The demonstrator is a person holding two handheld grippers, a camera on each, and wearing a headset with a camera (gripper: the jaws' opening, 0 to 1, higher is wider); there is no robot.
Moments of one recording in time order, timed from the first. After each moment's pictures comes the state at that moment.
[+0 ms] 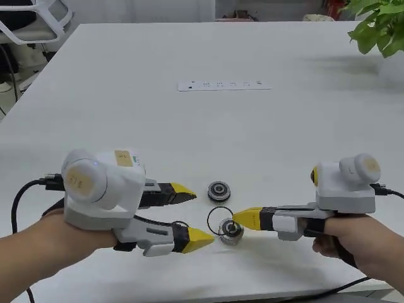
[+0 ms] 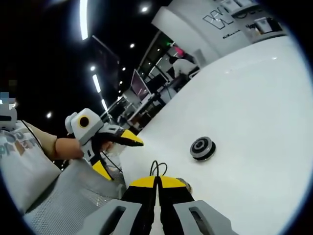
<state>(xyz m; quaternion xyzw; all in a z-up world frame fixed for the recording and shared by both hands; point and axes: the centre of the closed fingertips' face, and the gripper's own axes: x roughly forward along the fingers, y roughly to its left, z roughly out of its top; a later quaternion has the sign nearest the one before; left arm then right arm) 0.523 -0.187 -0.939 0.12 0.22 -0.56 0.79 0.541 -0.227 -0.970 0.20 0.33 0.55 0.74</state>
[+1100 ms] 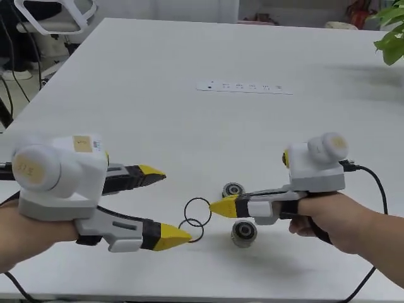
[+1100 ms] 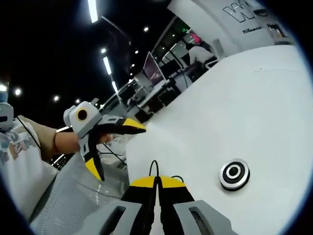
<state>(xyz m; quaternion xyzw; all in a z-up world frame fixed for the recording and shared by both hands) 0.522 -0.129 -0.921 0.11 0.21 -0.50 0.83 0.541 -0.160 -0.961 0.14 0.35 0.60 0.70</state>
